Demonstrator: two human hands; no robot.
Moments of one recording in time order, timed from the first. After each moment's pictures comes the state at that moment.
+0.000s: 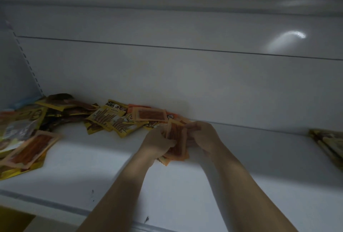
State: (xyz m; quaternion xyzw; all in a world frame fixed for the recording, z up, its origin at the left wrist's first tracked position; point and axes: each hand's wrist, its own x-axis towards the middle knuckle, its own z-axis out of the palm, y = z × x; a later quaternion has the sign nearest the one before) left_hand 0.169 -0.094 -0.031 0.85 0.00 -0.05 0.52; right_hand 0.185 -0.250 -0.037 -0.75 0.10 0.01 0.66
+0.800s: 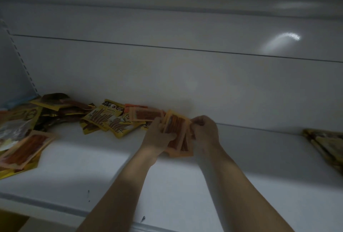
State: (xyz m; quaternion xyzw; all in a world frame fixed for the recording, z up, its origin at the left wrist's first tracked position) left_hand 0.168 -0.107 -0.027 0.73 0.01 0.00 0.68; right_hand 0.185 -0.250 -0.031 -0.73 0.15 -0.12 0.65
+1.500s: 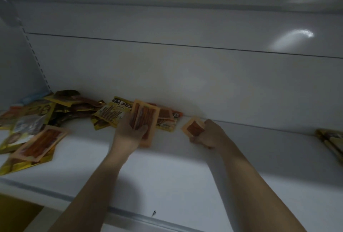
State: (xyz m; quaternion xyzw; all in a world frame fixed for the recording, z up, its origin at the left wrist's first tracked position) left_hand 0.172 -0.020 -0.034 0.81 0.04 0.17 0.56; right_hand 0.209 -0.268 -0.044 -0.96 0.09 0.07 0.26
